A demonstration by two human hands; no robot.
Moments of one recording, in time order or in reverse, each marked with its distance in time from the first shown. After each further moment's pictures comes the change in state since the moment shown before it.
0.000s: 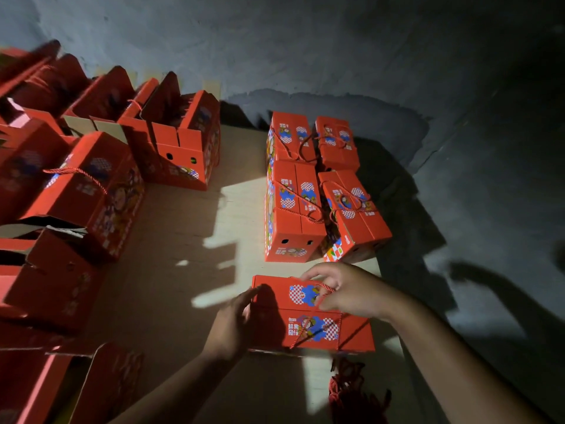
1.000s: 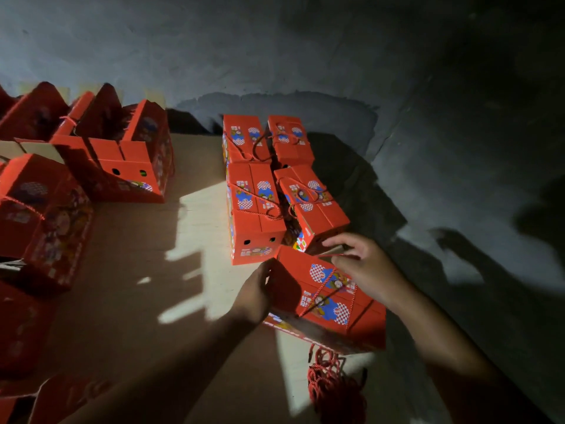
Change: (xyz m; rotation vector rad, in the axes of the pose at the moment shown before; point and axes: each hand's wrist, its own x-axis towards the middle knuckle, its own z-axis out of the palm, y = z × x) left_hand 0.056 0.082 0.079 -0.100 -0.179 0.124; right_hand -0.068 0.032 -0.035 0.382 0.621 -0.065
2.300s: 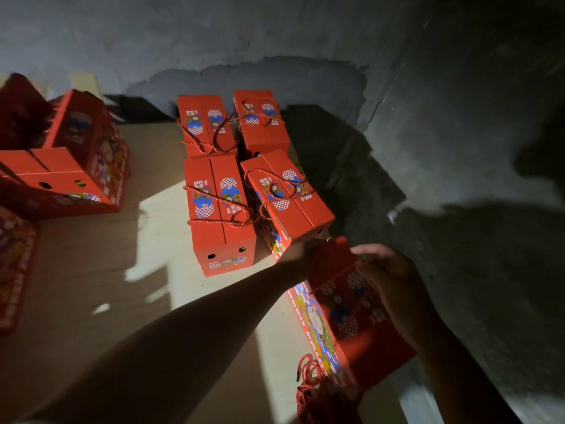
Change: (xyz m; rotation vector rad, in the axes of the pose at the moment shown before) left_hand 0.178 0.027 0.128 0.142 -0.312 -0.154; right_hand 0.056 0.117 -0.072 0.140 0.272 -0.046
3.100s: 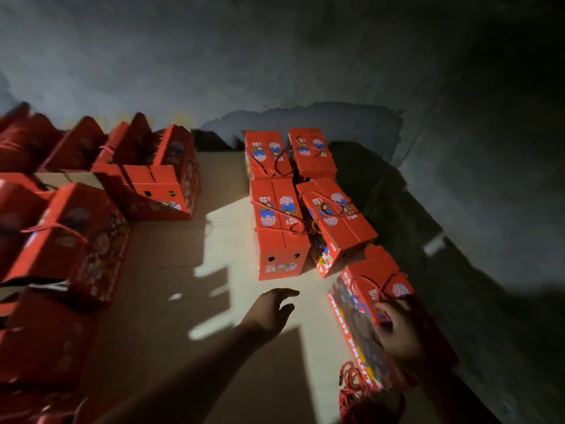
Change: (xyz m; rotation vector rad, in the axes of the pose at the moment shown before) left_hand -0.198 -0.088 -0.098 0.404 0.186 0.051; right_hand -0.079 0.045 0.063 -0.750 0.034 -0.149
